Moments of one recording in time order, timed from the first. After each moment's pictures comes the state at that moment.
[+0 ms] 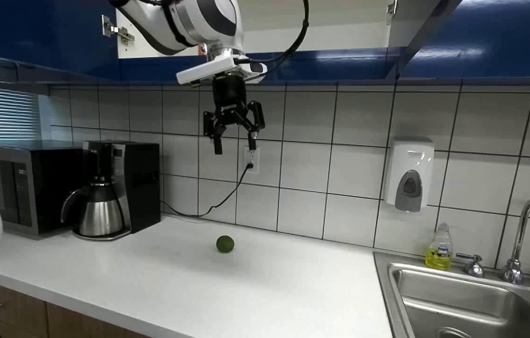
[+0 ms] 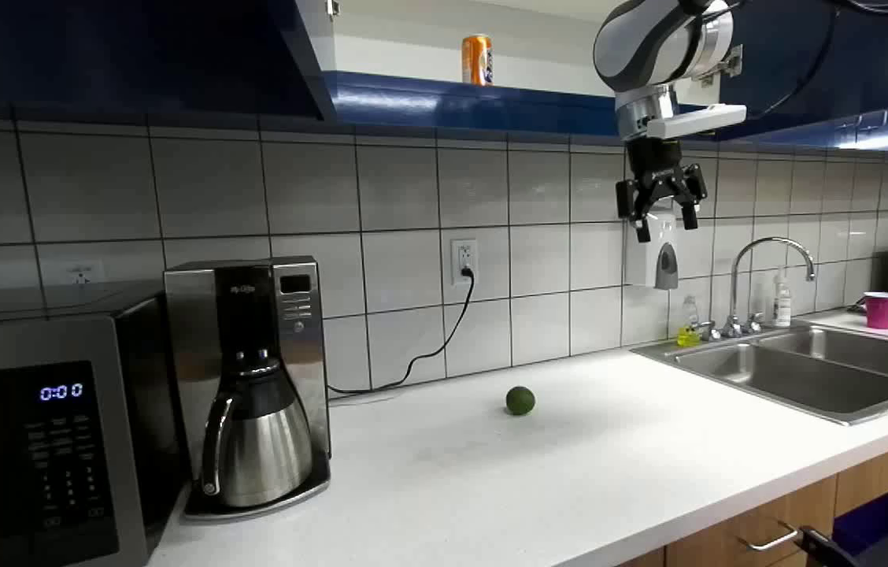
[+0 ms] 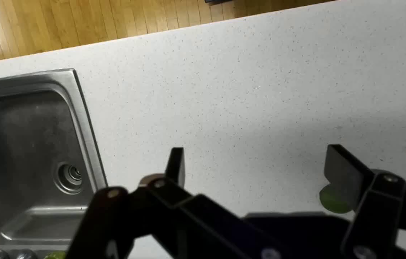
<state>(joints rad) -0.10 -0.28 -0.08 -2.12 -0.23 1.78 -0.01</state>
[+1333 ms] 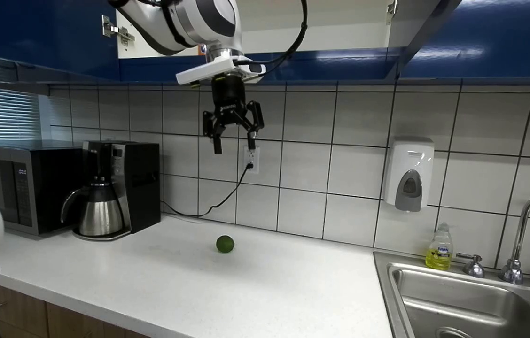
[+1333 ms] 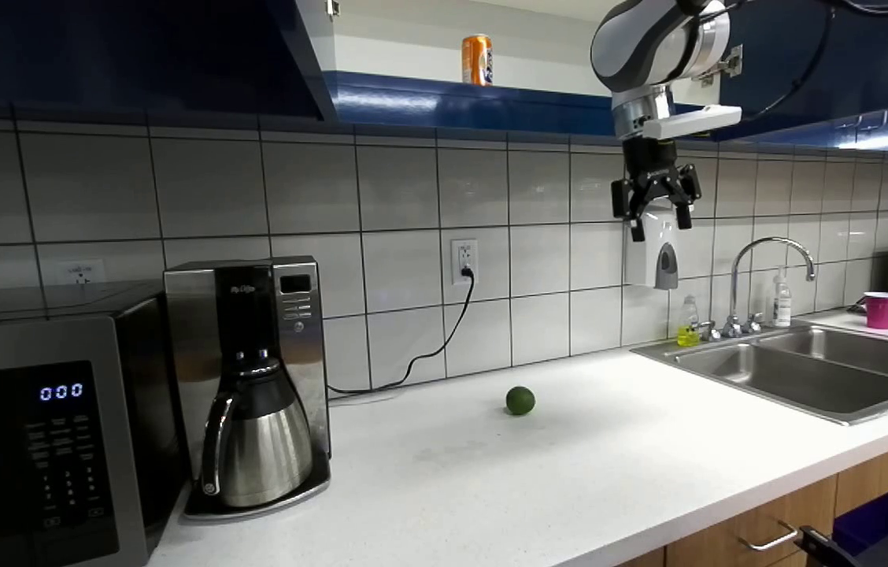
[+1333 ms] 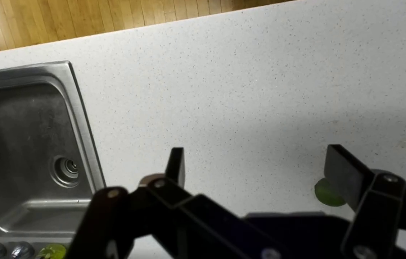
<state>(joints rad) -0.10 -0.27 -0.08 -2.11 -0.22 1.80 -0.01</state>
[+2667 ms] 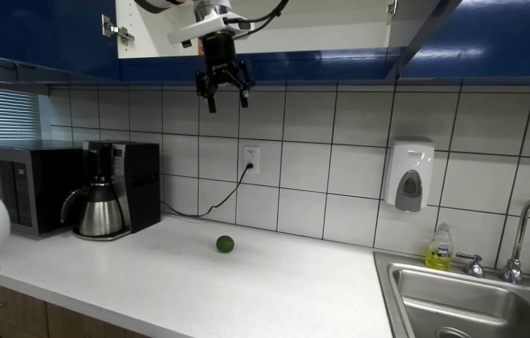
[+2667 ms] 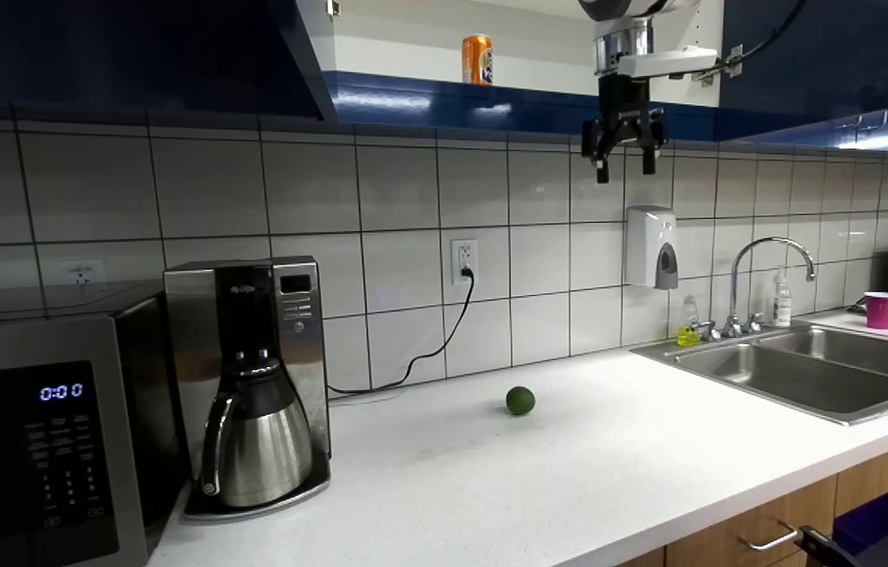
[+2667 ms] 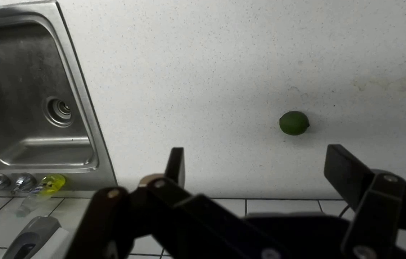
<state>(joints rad) -0.05 -0.28 -0.05 -1.90 -0.18 1.75 -0.01</state>
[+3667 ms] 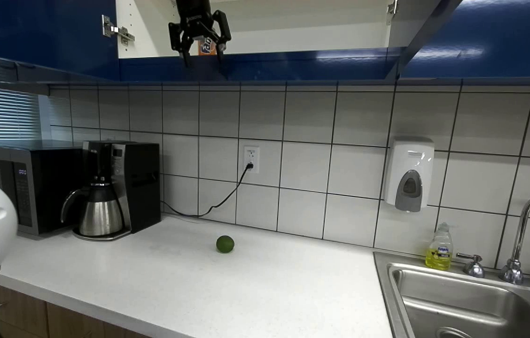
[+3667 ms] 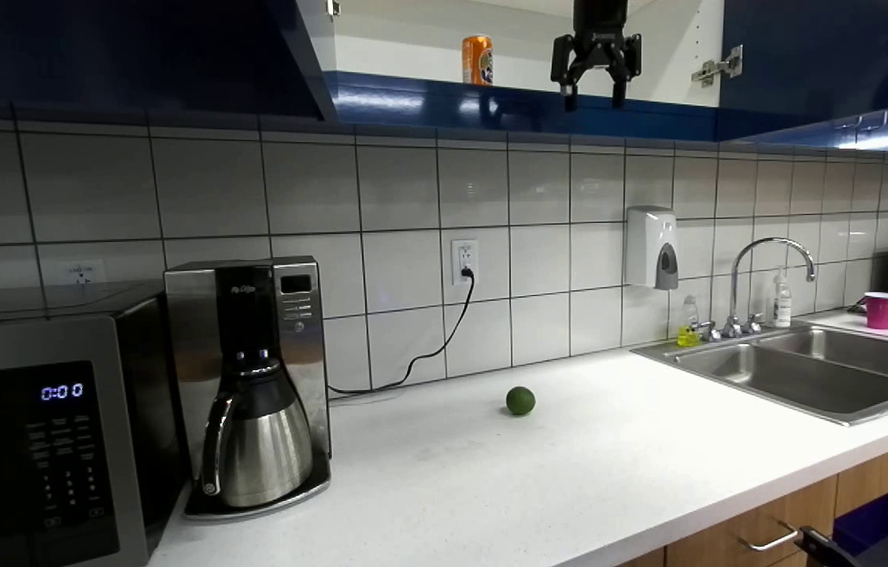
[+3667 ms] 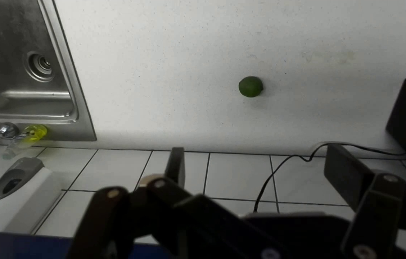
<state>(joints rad) 0.01 -0.28 0.01 -1.66 -0.14 1.60 0.00</state>
